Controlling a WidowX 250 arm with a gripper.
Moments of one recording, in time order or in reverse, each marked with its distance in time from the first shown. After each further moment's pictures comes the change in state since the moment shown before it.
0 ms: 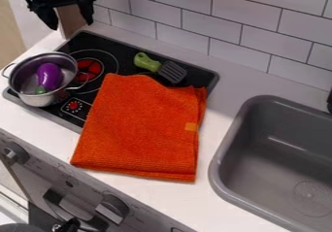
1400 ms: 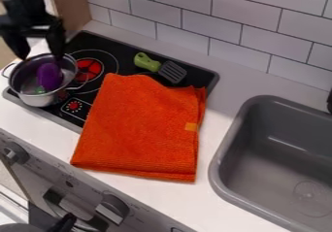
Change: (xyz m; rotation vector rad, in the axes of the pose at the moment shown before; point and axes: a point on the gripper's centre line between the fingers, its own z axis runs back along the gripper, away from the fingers) arm -0.062 0.051 0.008 0.083 0.136 -0.196
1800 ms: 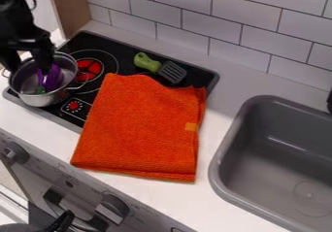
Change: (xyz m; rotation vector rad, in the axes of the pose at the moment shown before) arm -0.019 -0.003 -0.008 -0.013 0.034 -0.053
